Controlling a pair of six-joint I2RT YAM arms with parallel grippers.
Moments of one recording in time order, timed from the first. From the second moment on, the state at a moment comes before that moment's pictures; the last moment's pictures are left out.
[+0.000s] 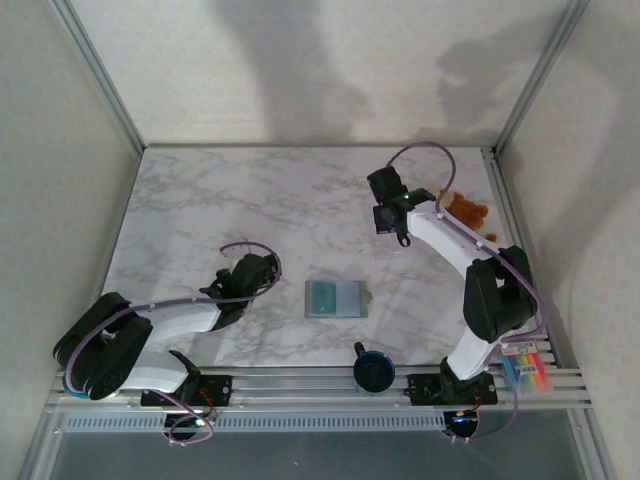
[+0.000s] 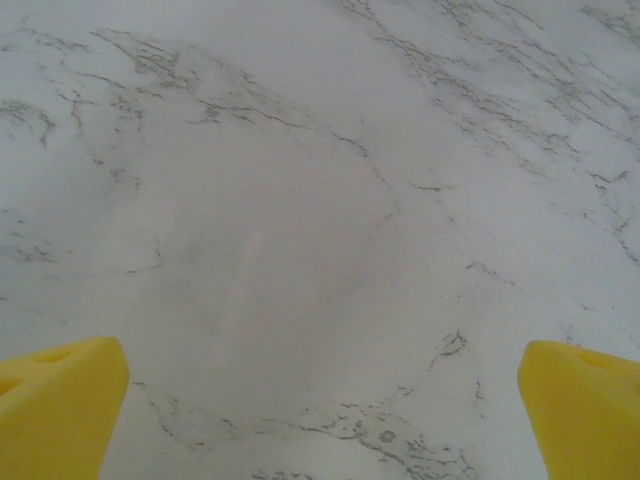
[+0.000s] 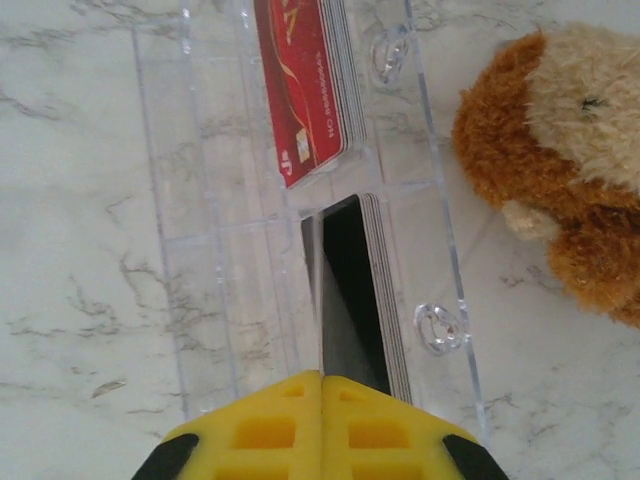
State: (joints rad) left arm -0.63 1.35 0.43 0.19 -0.54 -0.76; right arm 0.48 1.69 1.32 -0.73 0.37 0.28
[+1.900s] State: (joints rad) left arm -0.69 1.17 0.73 0.18 0.44 -1.11; right arm 0.51 0.67 0.48 -0.04 -0.48 1.12
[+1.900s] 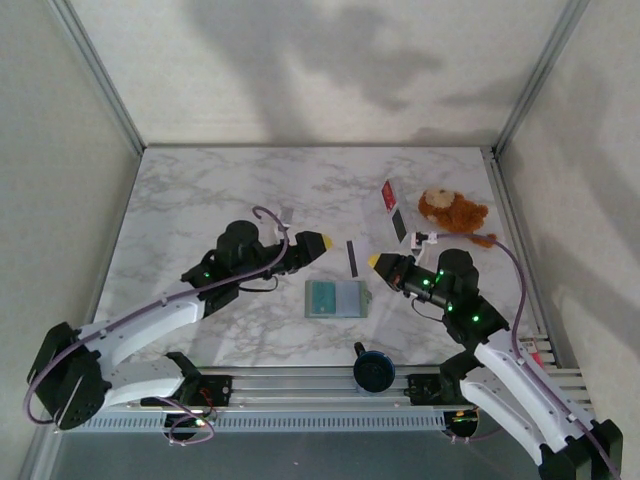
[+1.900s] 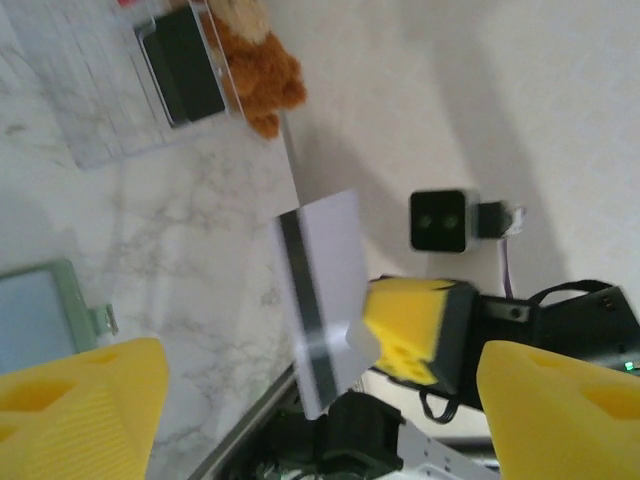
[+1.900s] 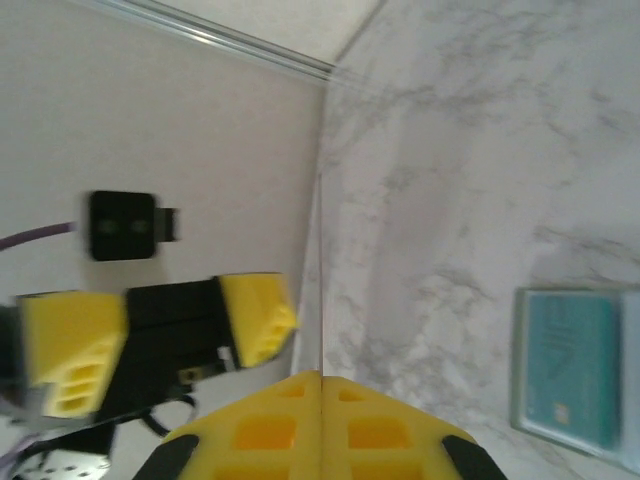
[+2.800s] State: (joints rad) left arm -0.67 1.28 0.67 0.50 0.59 -1.28; right arm 0.65 0.77 0.45 0.20 -0.44 1.19
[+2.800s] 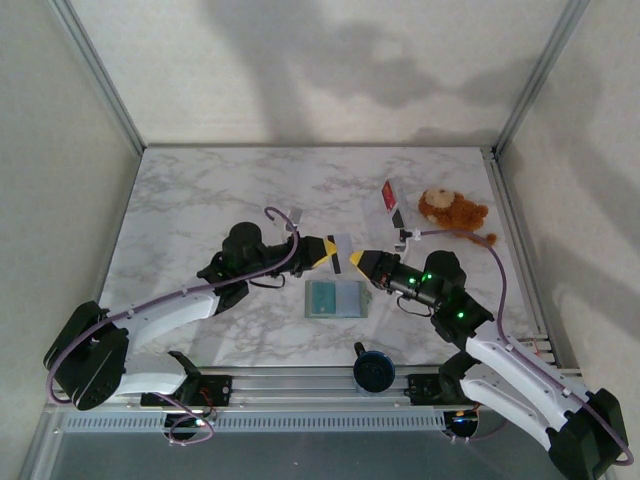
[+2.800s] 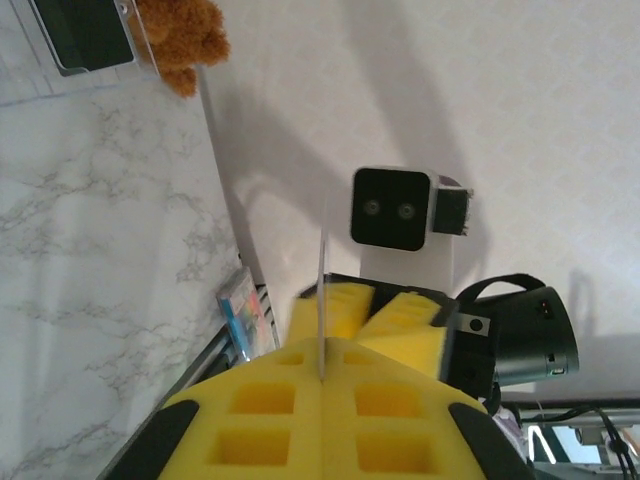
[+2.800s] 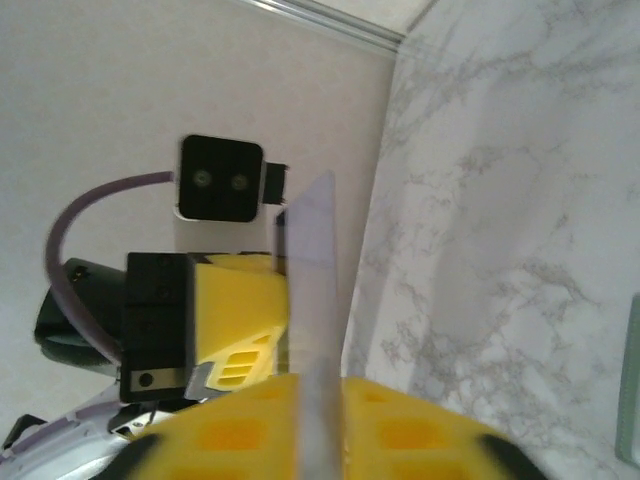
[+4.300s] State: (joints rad) left arm -0.62 1.72 0.73 0.14 0.63 -0.86; right arm 0.50 1.31 0.57 -0.28 -0.42 0.64
